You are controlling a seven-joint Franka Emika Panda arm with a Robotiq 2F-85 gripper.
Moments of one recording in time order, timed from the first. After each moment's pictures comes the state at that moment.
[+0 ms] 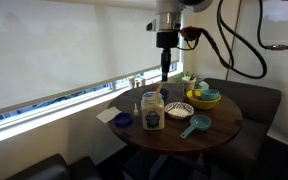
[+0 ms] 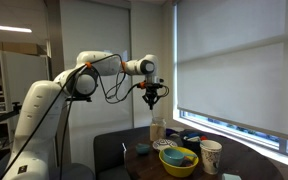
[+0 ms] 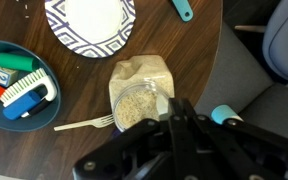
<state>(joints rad) 0.18 0.26 0.18 -1.30 -0.02 1.61 -0.31</state>
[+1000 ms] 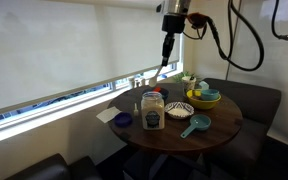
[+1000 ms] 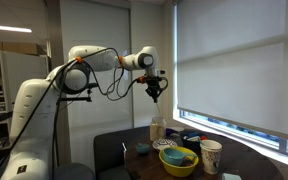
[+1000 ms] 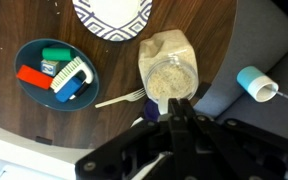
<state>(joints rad) 0.16 0.16 0.14 -1.35 -0.02 1.73 -0.19</state>
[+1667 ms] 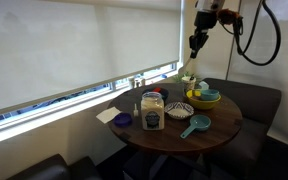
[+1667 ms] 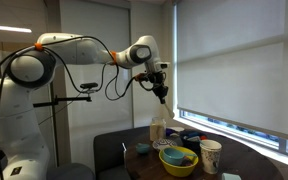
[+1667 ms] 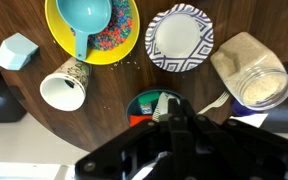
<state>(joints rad) 0.05 -0.13 0.04 -1.70 -0.07 1.84 0.11</state>
